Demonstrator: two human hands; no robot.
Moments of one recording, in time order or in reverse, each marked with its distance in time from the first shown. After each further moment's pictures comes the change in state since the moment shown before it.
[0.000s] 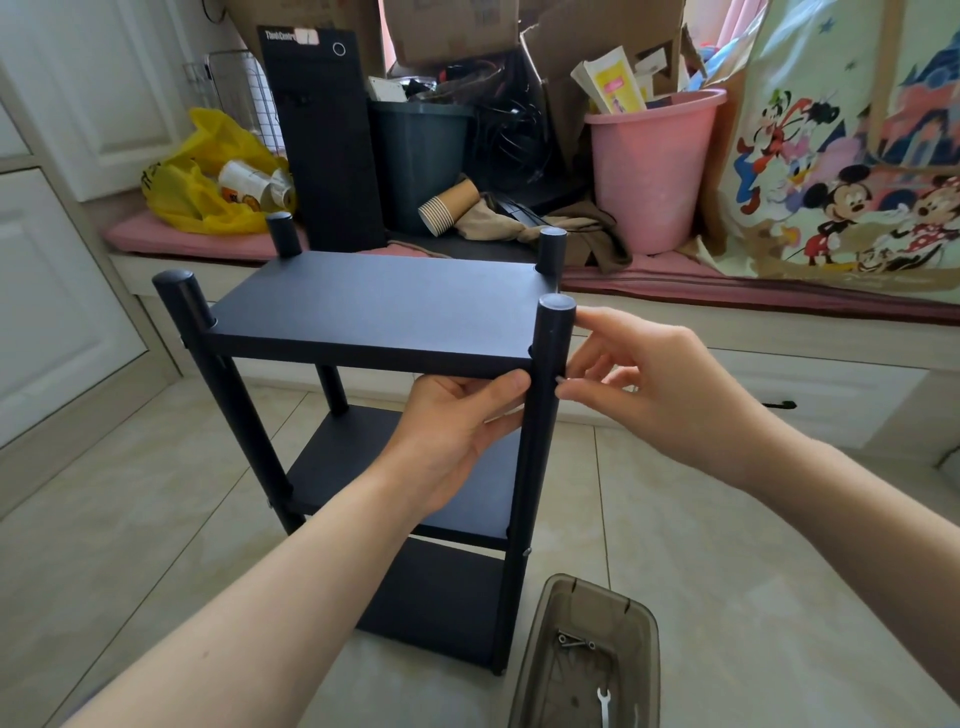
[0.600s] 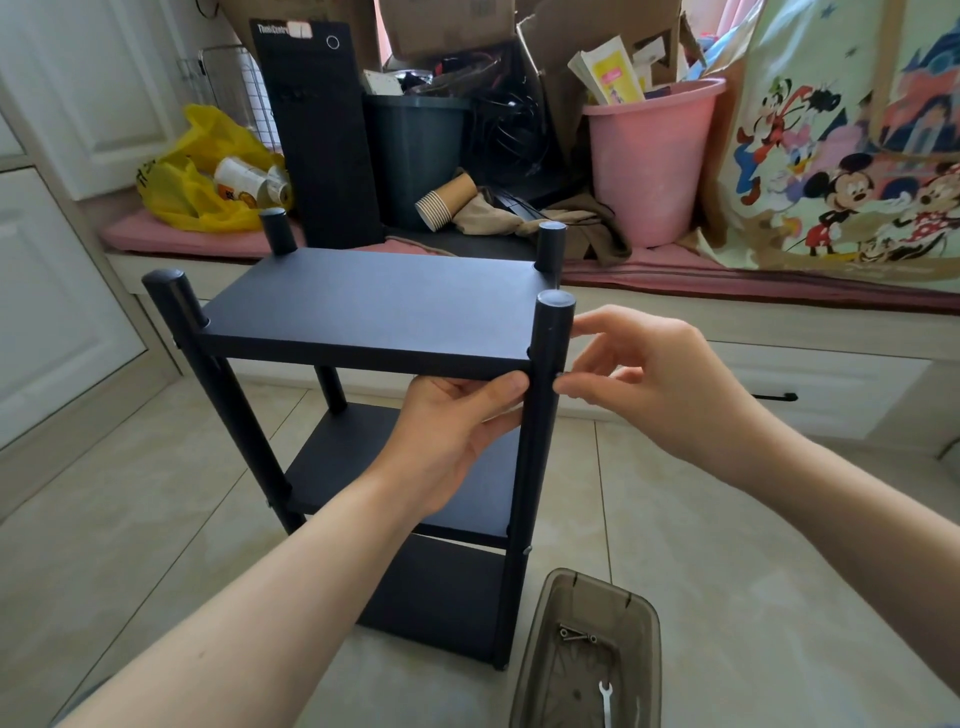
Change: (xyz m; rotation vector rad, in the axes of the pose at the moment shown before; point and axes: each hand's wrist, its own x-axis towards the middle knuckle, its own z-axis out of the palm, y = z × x) left_hand -0.003 -0.004 -0.001 -0.006 -0.016 0.036; right_hand -0.002 0.004 0.001 0.087 0.042 0.081
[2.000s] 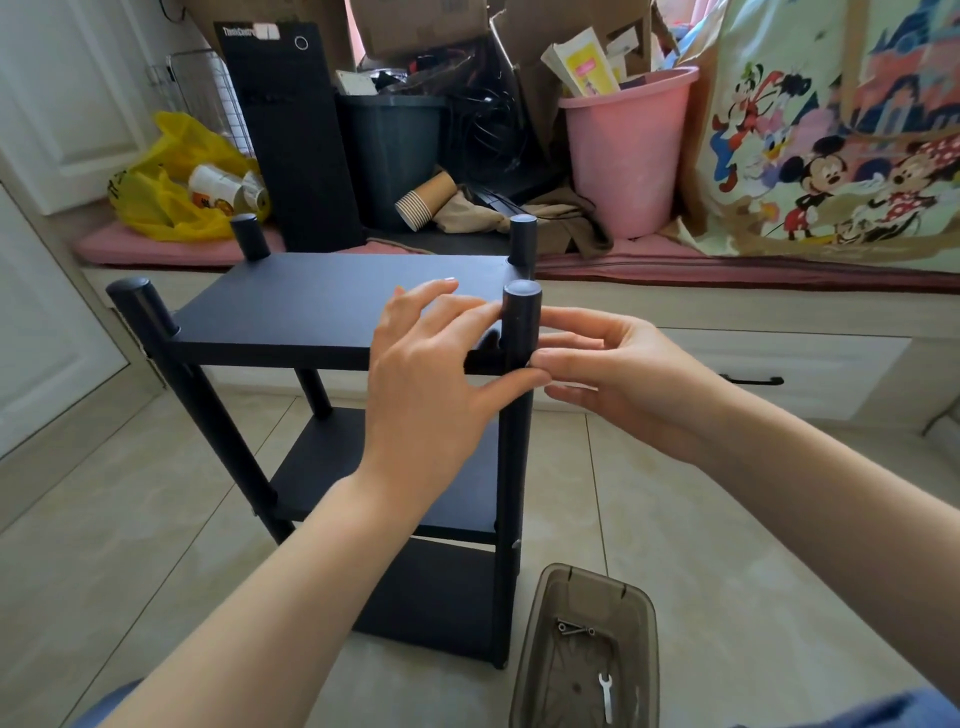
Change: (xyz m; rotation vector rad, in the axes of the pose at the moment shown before) left_hand 0.010 0.017 0.012 1.427 0.290 0.702; right_hand 0.010 0.009 0.003 0.723 -0.149 0.391
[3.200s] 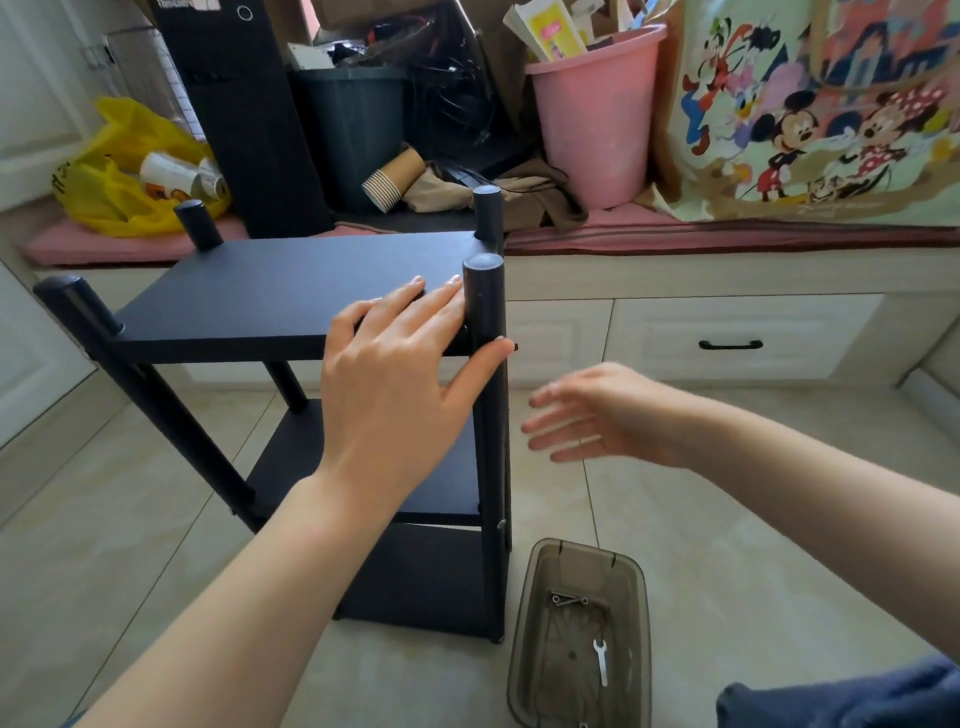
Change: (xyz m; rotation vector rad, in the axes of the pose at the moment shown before) left_hand -0.008 0.000 0.003 0.217 -0.002 0.102; right_hand 0.011 0.061 -0.034 -0.097 0.050 0.396
